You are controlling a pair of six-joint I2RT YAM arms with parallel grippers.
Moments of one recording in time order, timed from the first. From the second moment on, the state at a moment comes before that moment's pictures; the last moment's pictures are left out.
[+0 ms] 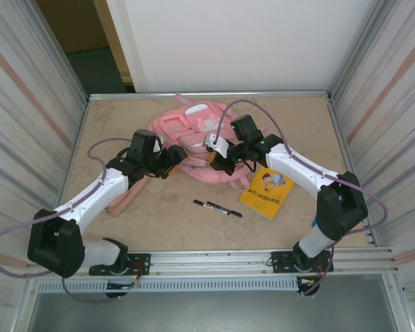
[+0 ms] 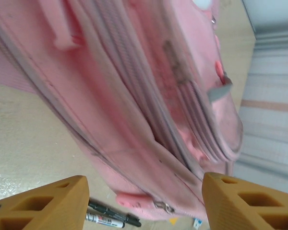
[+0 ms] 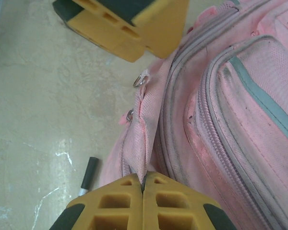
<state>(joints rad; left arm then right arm) -0.43 1.31 0.90 -0.35 0.33 -1.05 0.60 1.59 1.22 -0.49 -0.58 -0.56</state>
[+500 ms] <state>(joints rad) -0.39 1.53 1.07 -0.43 0.20 -0.98 0.63 1.62 1.33 -0.60 -0.51 -0.71</state>
